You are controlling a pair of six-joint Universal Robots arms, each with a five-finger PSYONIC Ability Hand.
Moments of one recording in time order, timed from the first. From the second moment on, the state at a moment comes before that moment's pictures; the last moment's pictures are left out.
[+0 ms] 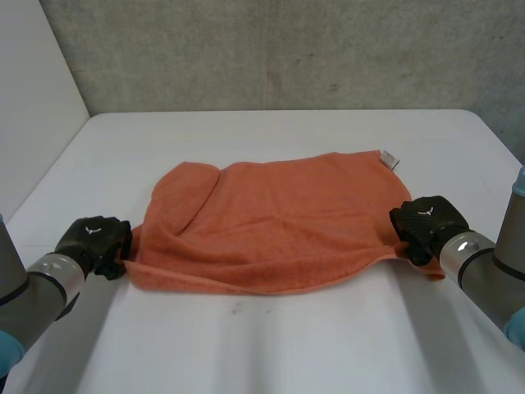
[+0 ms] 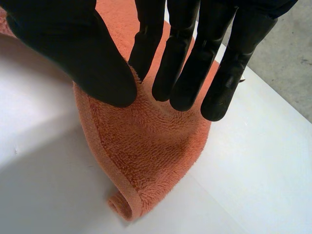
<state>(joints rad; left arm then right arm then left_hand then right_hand) 4.65 -1.91 -1.92 3.39 -1.36 3.52 1.79 -1.19 1.71 -0.08 1.42 2.62 0.99 0.98 0.97 0.97 0.79 0.96 1.17 1.18 1.19 0.99</state>
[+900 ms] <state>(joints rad) 4.35 -1.41 -1.53 3.21 -1.40 3.38 1.66 -1.38 1.86 0.05 1.13 3.02 1.13 1.20 1.19 1.19 0.96 0.21 0.22 0.21 0.23 0.07</state>
